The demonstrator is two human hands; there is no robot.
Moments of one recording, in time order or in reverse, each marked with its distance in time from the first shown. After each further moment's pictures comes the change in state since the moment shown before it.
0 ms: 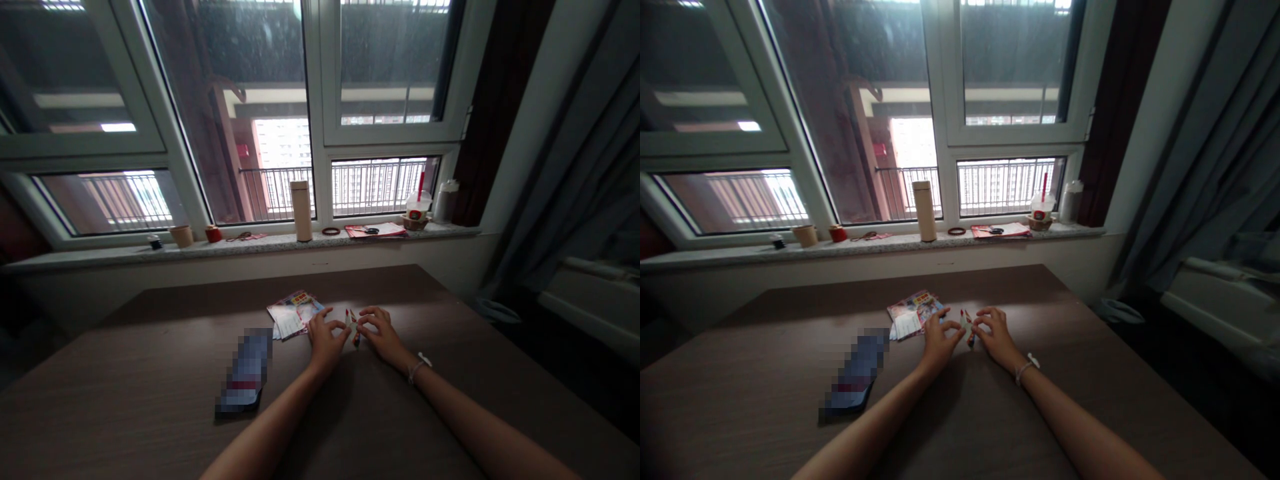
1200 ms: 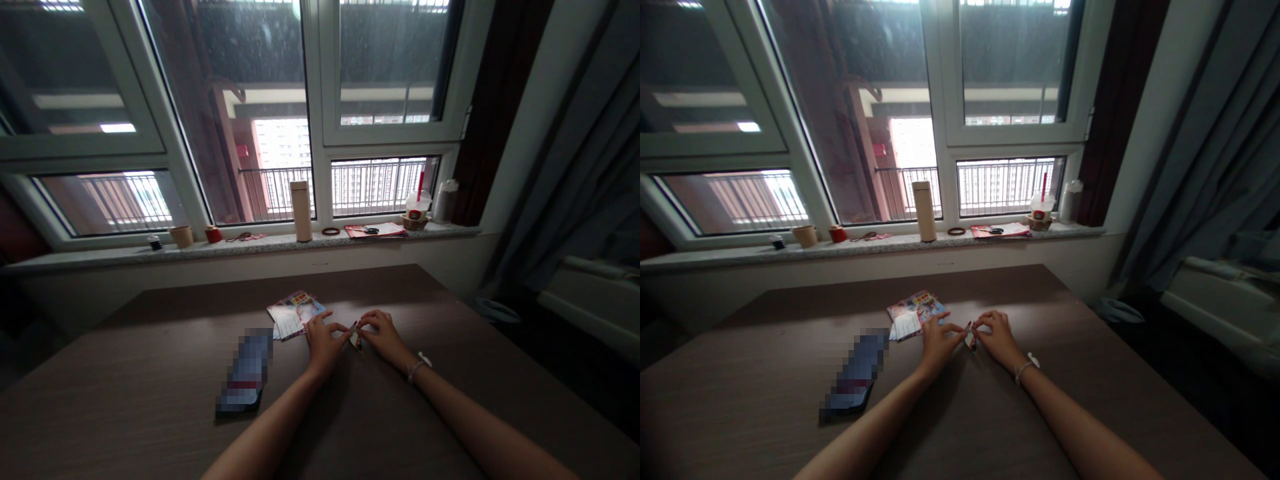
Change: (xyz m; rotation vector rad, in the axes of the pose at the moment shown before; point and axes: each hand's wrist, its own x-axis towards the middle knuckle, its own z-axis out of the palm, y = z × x) left_hand -0.003 -0.004 -0.001 0.062 -0.026 0.000; right_hand 0.000 -0.003 -0.003 -0.039 -0.035 0.061
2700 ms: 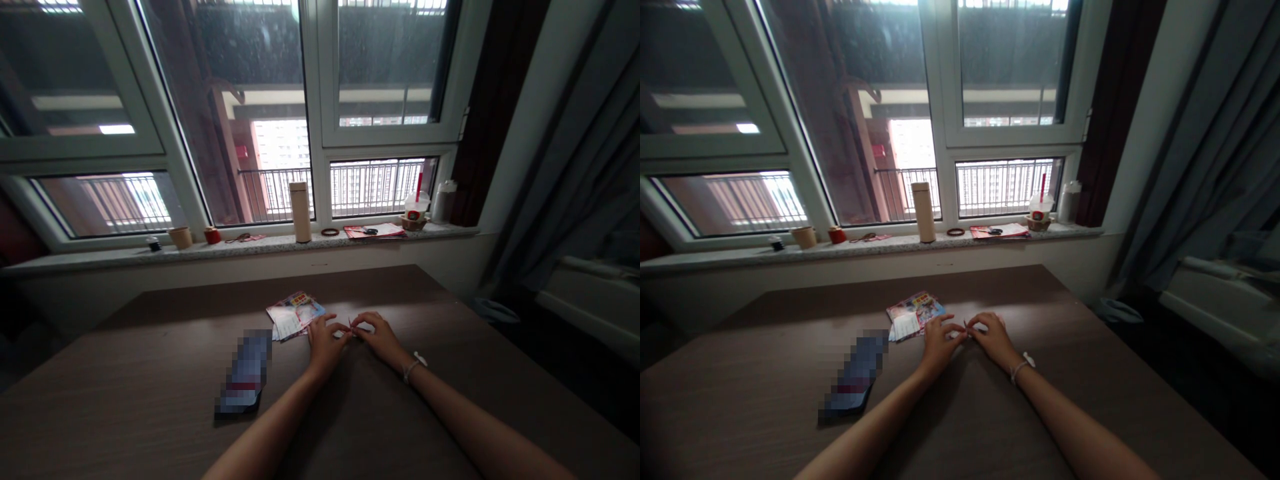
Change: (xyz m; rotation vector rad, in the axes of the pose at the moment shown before) left_hand 0.000 0.001 -0.001 -0.010 -0.044 0.032; right_hand 0.003 -0.011 0.001 0.084 -0.047 -0.016
